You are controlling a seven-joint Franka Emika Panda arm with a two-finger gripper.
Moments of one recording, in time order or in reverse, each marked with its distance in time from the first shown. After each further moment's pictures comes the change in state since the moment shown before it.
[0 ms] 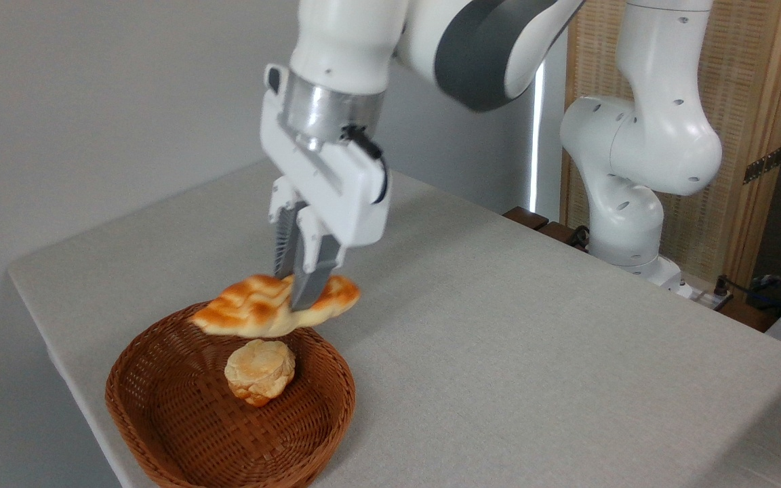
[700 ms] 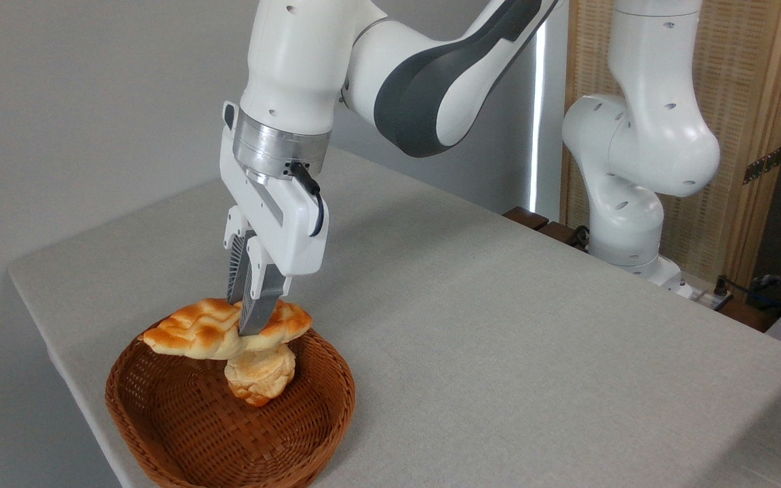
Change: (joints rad) arm -0.061 0.105 -0.018 0.017 -0.004 0.149 -0.010
